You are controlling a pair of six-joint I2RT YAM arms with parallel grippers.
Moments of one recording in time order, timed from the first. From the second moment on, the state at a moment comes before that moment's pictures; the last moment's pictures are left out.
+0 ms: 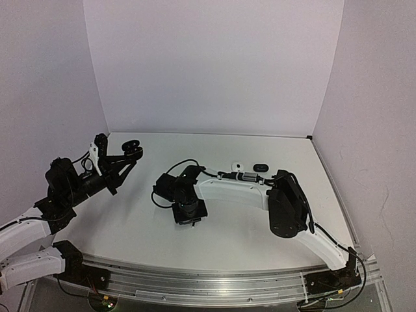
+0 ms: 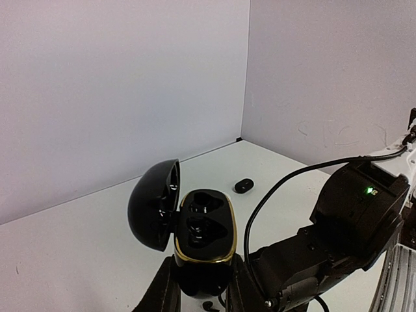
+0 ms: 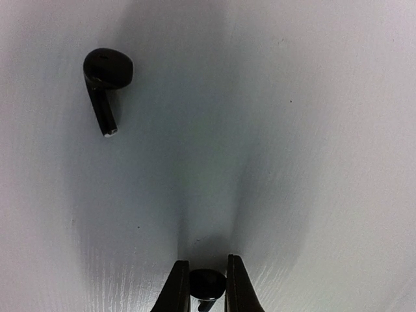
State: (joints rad) left arm -0.52 0.69 0.40 0.35 0.29 -0.05; right arm 1.14 2.59 2.33 -1.18 0.24 0.83
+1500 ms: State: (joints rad) left arm -0.52 0.78 0.40 0.70 0.51 0.11; right arm 1.22 1.86 1.56 0.65 -0.11 -0.32
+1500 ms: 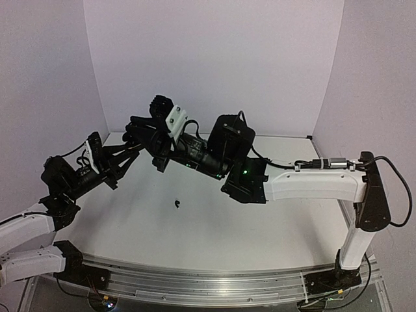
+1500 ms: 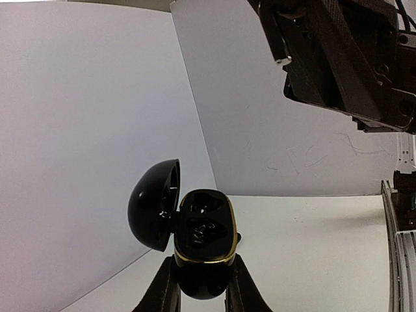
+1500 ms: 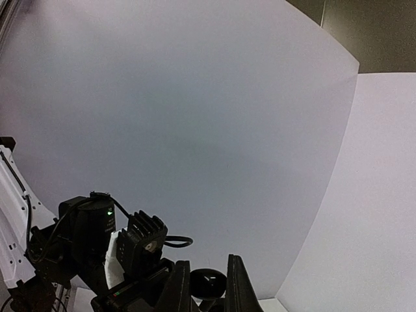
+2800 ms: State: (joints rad) left arm -0.52 0.78 0.55 0.49 0.56 0.11; right arm 1.20 1.86 1.56 0.56 -0.02 -0.47
